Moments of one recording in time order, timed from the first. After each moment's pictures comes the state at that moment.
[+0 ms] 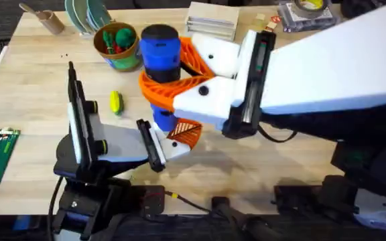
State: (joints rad) left arm -0.18 0.01 0.01 -0.09 1.00 0.06; right arm 0.99 0.96 0.70 0.44 -0.30 -0.11
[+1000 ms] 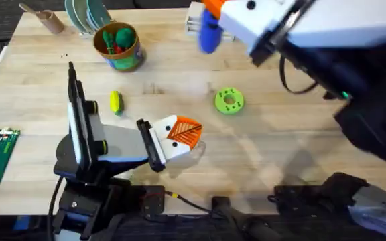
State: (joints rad) left arm -0.18 0.01 0.01 -0.09 1.00 0.06; right arm 0.65 1.00 0.69 0.57 -0.21 -0.33
